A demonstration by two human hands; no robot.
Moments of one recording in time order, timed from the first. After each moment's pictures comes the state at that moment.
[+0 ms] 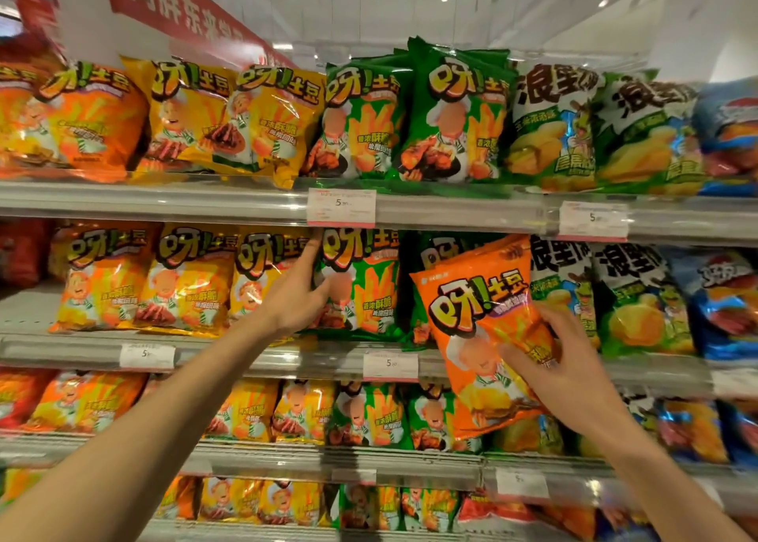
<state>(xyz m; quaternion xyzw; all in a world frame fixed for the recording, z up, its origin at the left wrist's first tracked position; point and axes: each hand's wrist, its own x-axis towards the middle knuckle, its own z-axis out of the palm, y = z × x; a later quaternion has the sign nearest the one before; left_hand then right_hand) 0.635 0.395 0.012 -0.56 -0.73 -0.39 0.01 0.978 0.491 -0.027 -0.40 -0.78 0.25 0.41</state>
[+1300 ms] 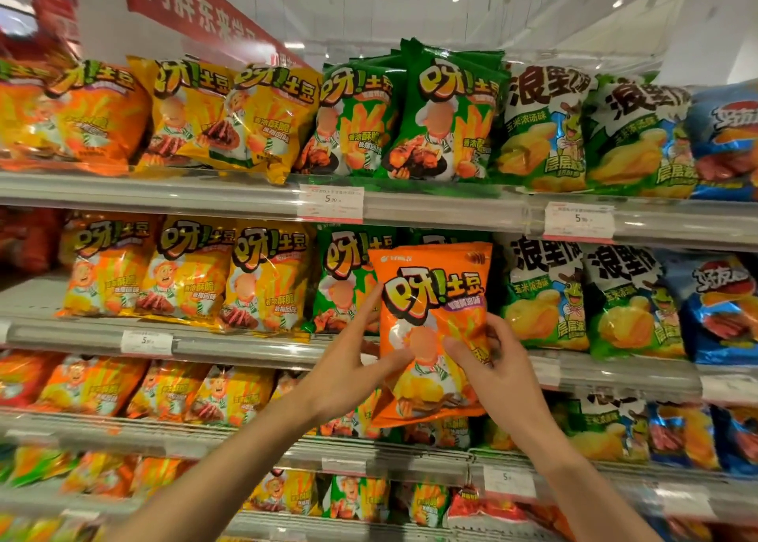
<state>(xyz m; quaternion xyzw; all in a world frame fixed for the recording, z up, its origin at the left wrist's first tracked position) 0.752 0.358 -0.032 -0.60 -0.61 -0.49 -0.18 0.942 0.477 -0.050 -0.32 -0.73 0.41 0.44</state>
